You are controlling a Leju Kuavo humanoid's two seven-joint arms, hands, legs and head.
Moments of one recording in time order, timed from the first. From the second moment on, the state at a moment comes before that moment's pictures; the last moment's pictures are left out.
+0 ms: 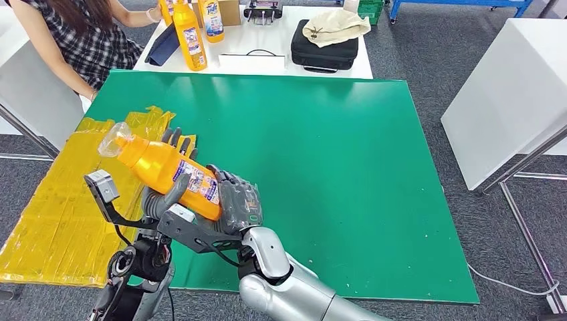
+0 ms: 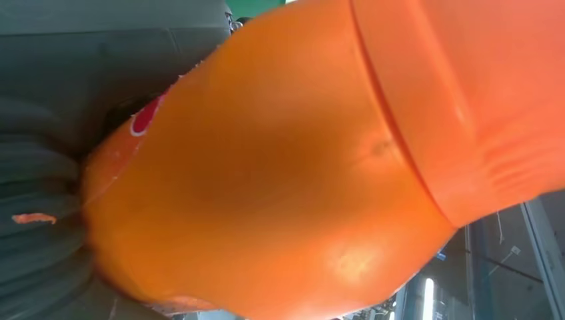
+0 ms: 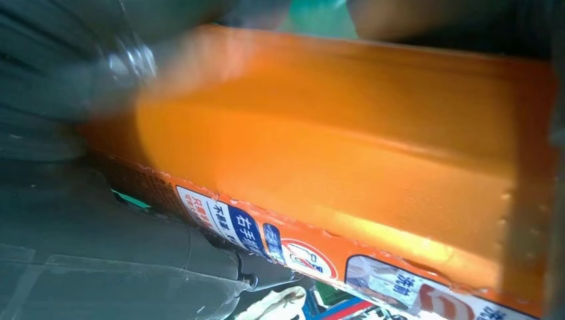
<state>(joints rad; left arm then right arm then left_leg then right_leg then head) -0.12 -0.05 -0.15 -1.36 0.39 -0.15 -0.34 -0.53 0.35 1.17 -0.85 0.76 -0.37 0.36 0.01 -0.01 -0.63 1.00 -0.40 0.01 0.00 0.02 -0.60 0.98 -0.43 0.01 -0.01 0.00</state>
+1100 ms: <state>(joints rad) -0.15 -0.05 -0.15 -1.31 0.40 -0.16 -0.37 -0.55 0.35 1.14 -0.82 0.68 -0.35 0.27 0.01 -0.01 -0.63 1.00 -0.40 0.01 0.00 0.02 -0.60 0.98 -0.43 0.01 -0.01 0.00</state>
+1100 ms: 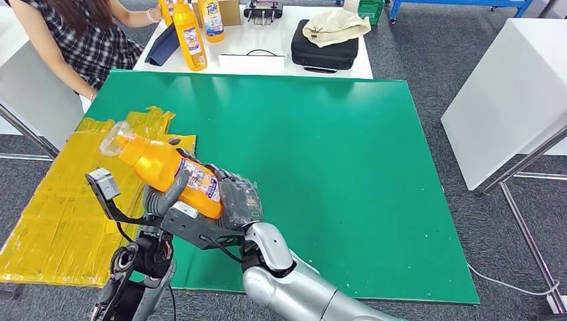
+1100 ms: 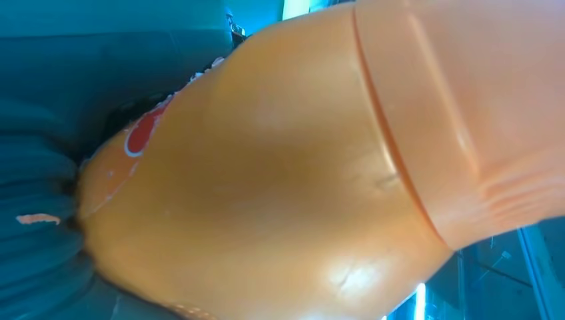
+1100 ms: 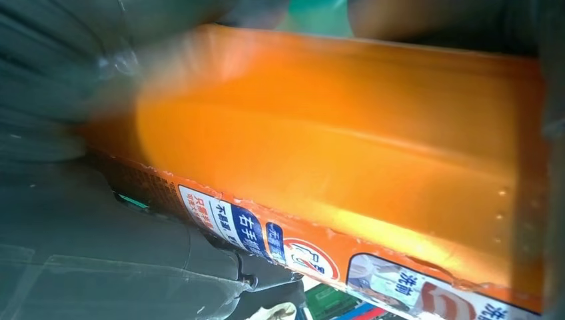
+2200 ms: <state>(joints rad) -0.23 0.00 -0.09 -1.36 -0.51 0.44 -0.44 -0.21 0.28 0.57 -1.49 0.97 -0.33 0.11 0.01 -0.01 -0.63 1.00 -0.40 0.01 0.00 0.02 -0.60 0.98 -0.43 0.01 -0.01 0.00</state>
